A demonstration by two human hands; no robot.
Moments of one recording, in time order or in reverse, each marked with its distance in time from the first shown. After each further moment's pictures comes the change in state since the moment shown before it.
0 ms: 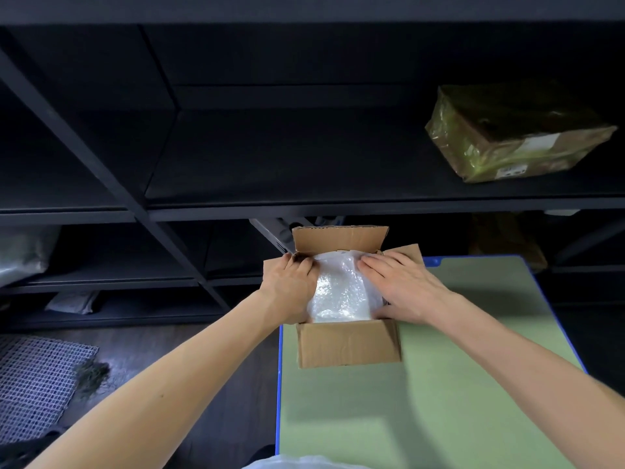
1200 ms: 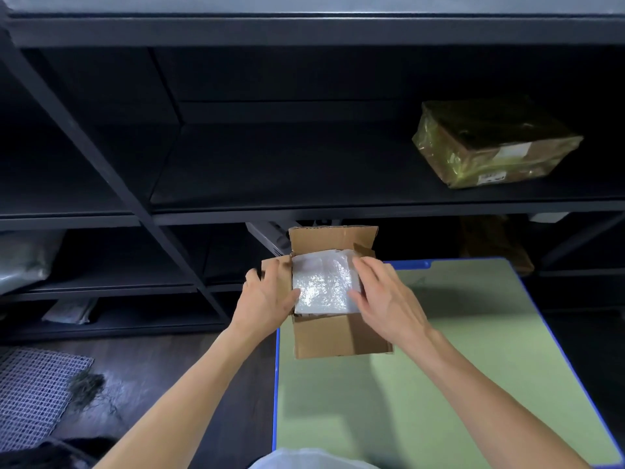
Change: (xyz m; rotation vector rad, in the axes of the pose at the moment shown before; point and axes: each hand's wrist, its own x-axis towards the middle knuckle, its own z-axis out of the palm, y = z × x) left_hand -0.055 0.004 0.014 -0.871 0.203 -0.496; right_hand -0.030 -0.063 -0.007 0.419 0.415 0.314
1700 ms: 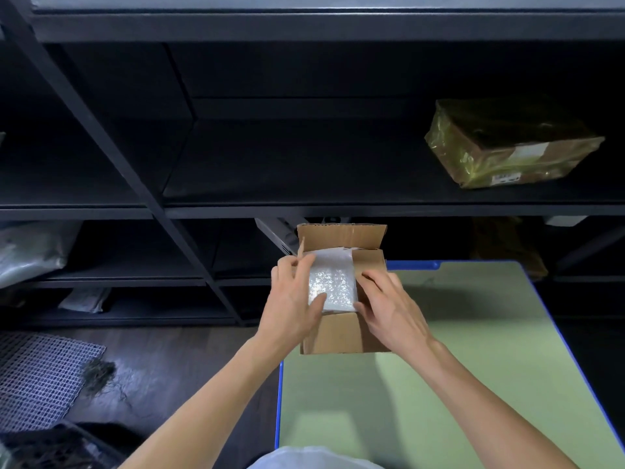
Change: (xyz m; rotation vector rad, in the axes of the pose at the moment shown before) left_hand -0.023 0.029 0.021 -0.001 0.202 0.270; right_hand -0.013 0.005 0.016 -0.014 -0.018 -0.042
